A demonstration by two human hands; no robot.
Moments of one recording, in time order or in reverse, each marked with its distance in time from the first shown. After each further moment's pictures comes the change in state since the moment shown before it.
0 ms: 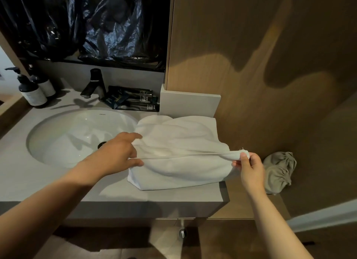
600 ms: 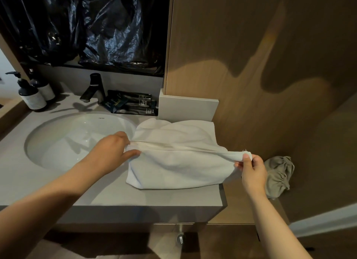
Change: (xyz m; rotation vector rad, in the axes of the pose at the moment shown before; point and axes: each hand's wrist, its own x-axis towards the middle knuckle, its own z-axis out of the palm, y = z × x) left_hand 0.006 0.003 -0.005 0.086 0.213 -0.232; right_hand 0.005 -0.011 -0.005 -0.044 0.094 -0.012
